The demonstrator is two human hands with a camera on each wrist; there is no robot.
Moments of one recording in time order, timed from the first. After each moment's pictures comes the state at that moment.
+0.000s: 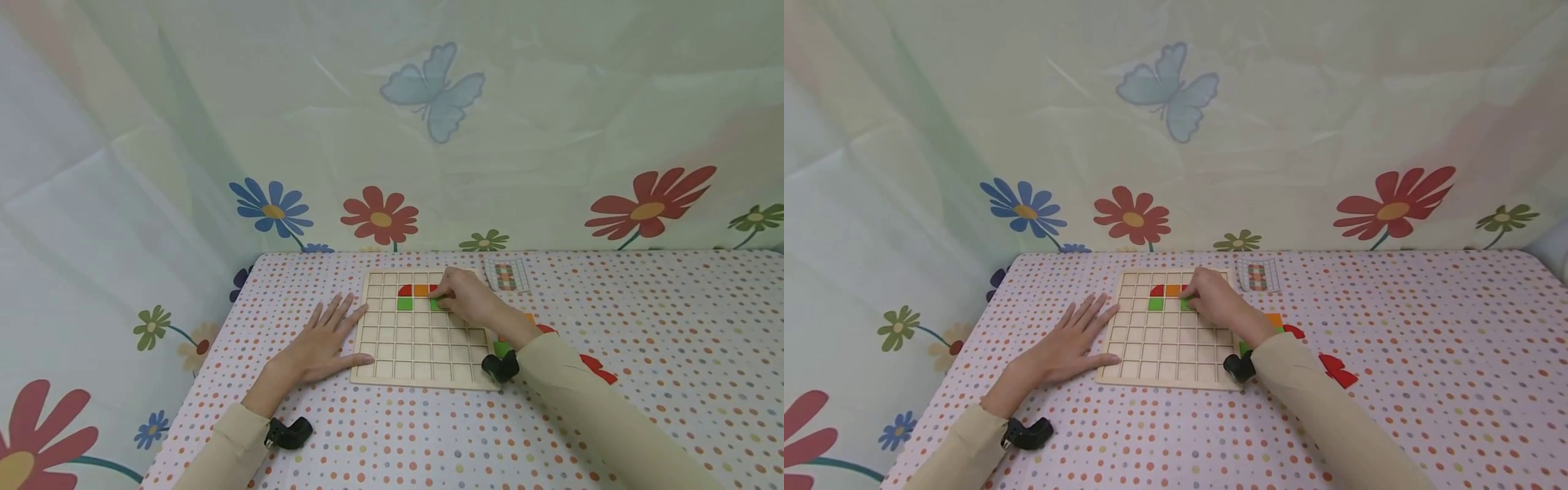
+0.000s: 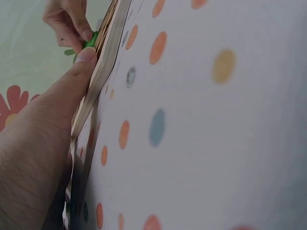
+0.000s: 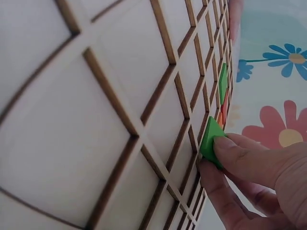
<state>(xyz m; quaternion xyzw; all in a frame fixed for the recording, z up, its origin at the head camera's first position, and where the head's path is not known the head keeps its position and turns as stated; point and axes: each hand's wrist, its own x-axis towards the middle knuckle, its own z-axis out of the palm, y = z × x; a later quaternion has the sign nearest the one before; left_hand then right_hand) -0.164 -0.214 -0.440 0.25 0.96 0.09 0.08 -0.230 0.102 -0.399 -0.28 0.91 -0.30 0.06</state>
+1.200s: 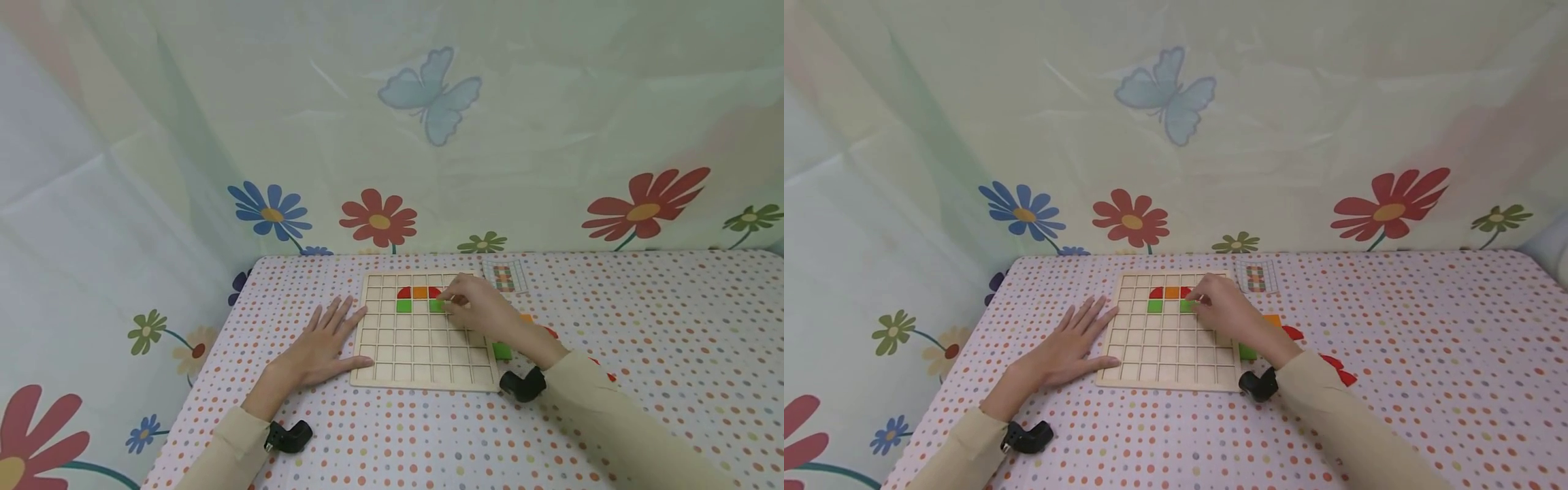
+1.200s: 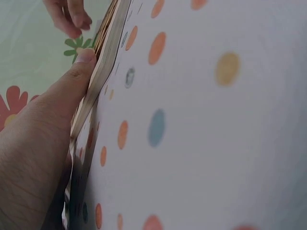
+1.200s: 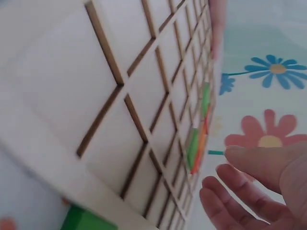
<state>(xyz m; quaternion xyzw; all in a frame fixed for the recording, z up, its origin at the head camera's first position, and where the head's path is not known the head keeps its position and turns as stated) -0.165 -0.215 -0.442 0.25 0.96 0.09 0.07 -0.199 0.116 -0.388 -0.26 0.90 -0.34 0.02</state>
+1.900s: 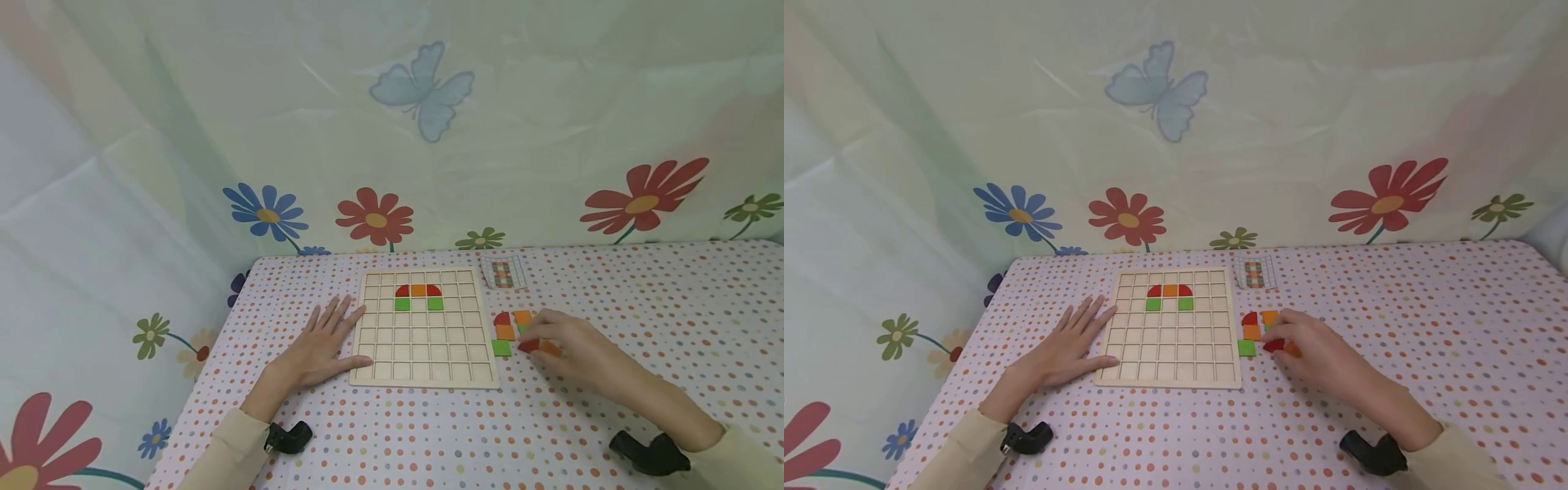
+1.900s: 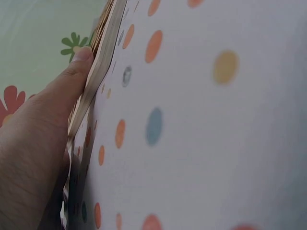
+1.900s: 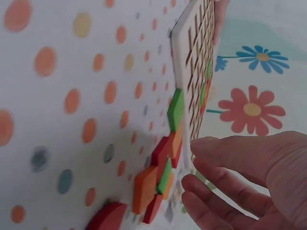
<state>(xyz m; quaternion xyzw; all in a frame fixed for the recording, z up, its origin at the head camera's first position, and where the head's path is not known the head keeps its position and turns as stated) -0.164 -0.214 -0.441 0.25 0.96 0.09 0.07 -0.130 0.216 -0.393 -0.26 0.94 -0.23 -0.01</state>
